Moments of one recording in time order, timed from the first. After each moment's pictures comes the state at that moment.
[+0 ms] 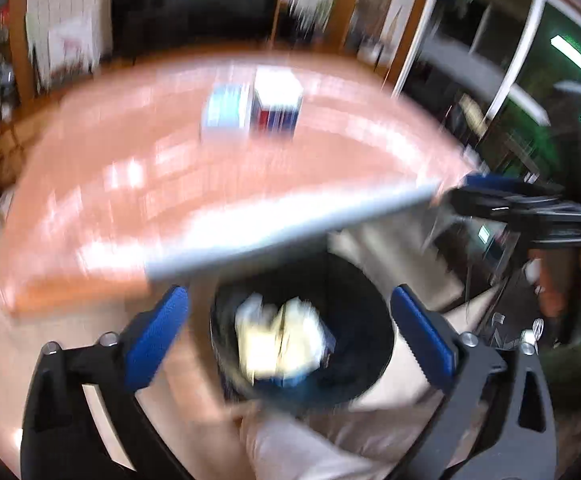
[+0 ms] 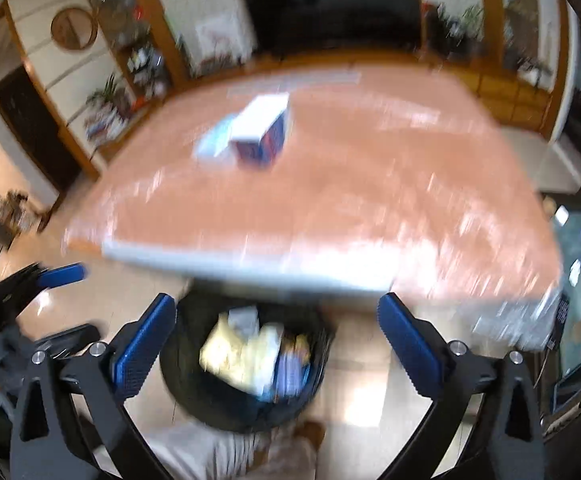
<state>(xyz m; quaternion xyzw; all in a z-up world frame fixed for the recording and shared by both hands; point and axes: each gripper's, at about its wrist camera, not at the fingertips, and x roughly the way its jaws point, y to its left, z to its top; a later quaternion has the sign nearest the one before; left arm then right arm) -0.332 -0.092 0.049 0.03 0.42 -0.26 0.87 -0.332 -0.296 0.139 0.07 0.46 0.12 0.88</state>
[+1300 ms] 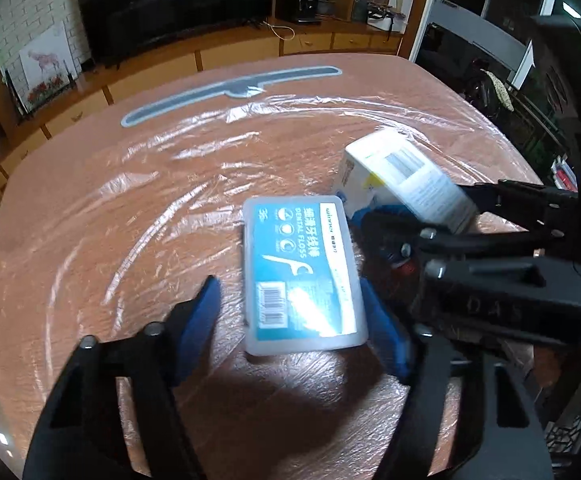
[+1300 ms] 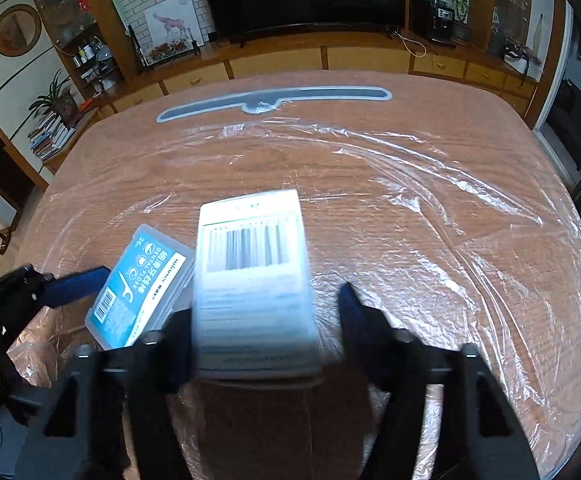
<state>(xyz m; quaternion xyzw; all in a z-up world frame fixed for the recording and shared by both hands) -0.109 -0.133 0.009 0.09 0.48 -0.24 0.84 -0.106 -0.242 0.078 0.06 0.51 0.05 0.85</state>
